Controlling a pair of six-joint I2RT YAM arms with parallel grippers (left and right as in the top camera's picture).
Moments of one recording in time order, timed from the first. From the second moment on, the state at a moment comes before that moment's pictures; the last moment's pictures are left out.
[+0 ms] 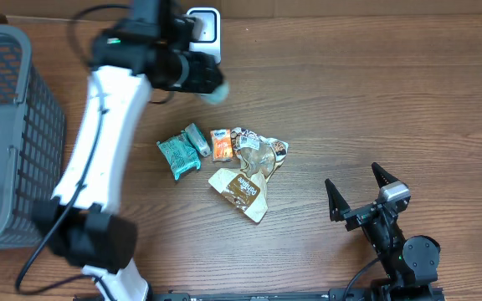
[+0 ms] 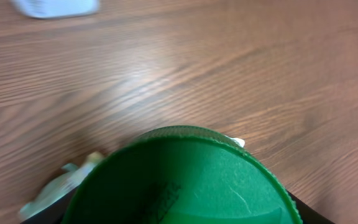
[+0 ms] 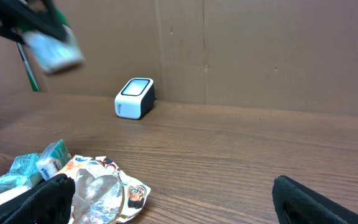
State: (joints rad) left arm -0.26 1.91 1.95 -1.14 0.32 -0.13; right arm 0.11 0.01 0.02 -0.01 -0.25 0.07
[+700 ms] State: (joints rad) left arm -0.66 2.21 1.95 -0.99 0.18 -0.14; right arm 0.11 0.01 0.02 -0.01 -0.25 0.07
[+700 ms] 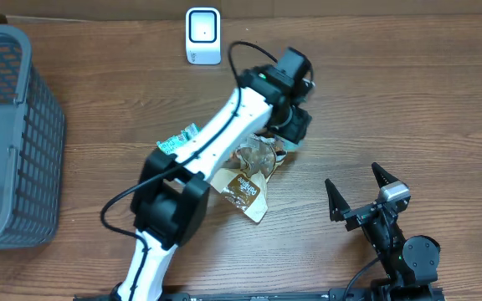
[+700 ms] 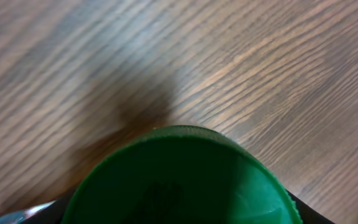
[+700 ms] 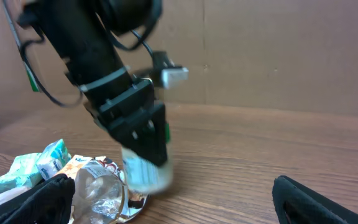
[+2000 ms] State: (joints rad) left arm -0.63 2.28 2.20 -1.16 0.12 -0.20; right arm 0.11 0.01 0.02 -0.01 -0.25 0.07
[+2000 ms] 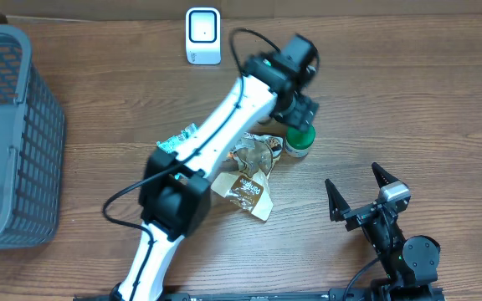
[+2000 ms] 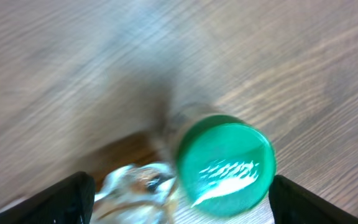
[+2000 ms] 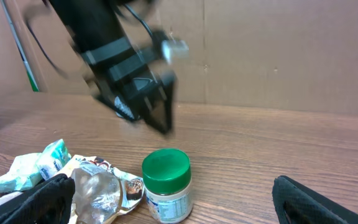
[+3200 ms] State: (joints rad) left arm 0.23 1.90 2.37 -1.53 0.10 -0.07; right arm 0.11 0.01 0.02 -0.01 -0.25 0.07
